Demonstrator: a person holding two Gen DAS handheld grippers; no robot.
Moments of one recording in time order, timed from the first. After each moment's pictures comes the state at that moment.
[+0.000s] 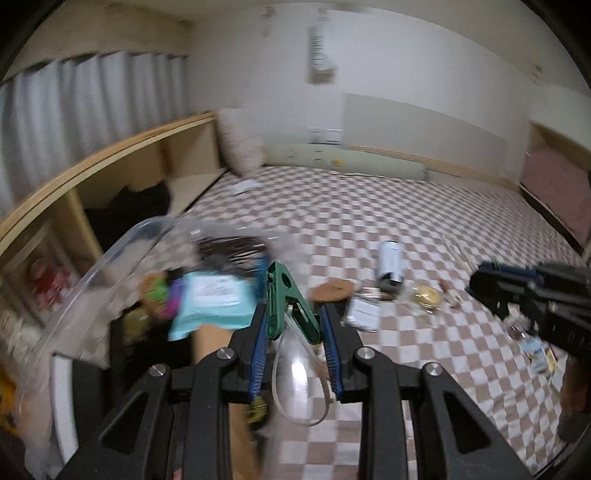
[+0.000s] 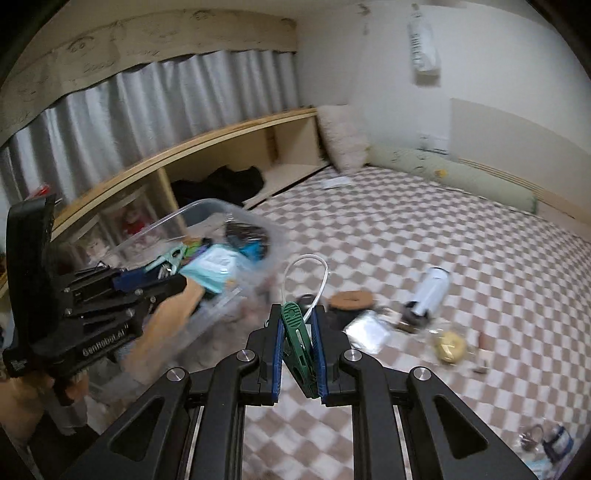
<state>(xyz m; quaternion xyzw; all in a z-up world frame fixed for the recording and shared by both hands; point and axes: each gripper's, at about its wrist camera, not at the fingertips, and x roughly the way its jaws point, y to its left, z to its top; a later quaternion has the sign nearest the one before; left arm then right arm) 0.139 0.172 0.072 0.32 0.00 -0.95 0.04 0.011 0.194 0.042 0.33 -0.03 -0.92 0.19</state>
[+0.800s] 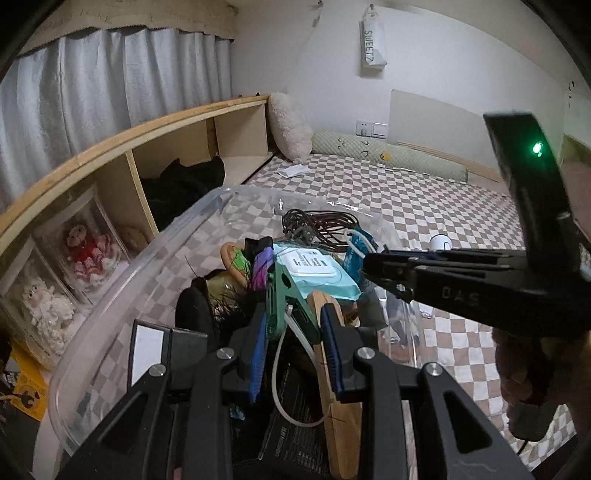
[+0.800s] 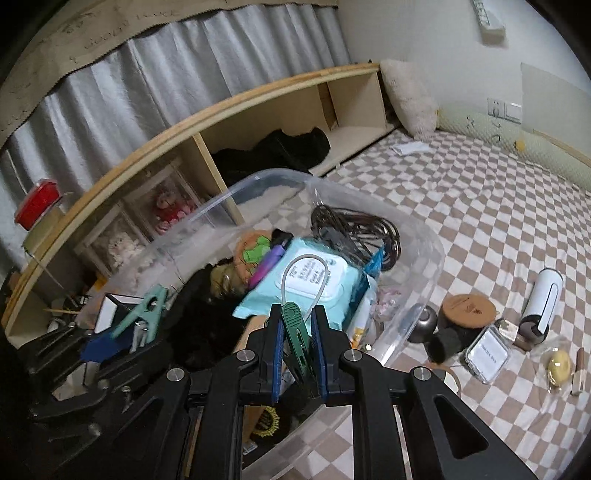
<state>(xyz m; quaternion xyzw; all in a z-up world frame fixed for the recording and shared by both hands) 0.172 0.129 0.064 0.34 0.02 -0.94 0.08 -0.072 0.075 0.010 0.39 -0.06 -0.88 0.27</state>
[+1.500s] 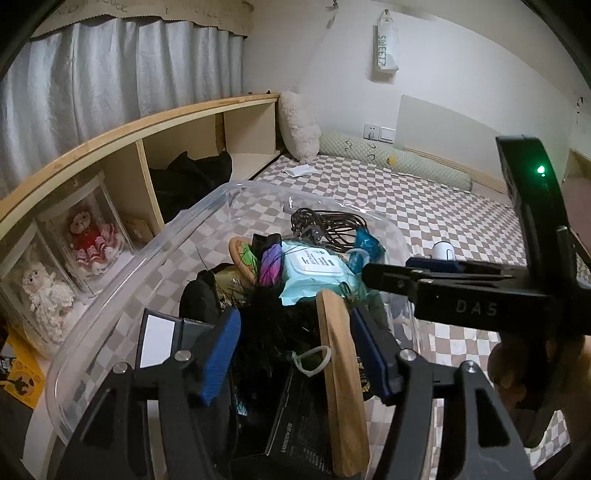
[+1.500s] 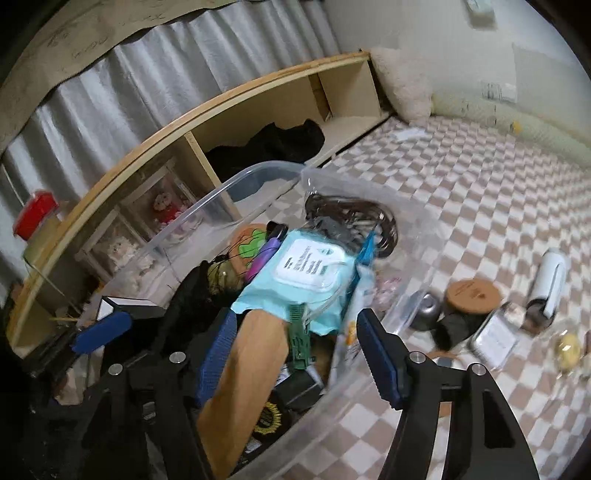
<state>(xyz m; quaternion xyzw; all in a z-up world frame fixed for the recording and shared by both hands) 0.079 -0.097 0.010 0.33 0.05 -0.94 0.09 -0.068 0.077 0.011 0.40 -0.07 -0.88 0.26</state>
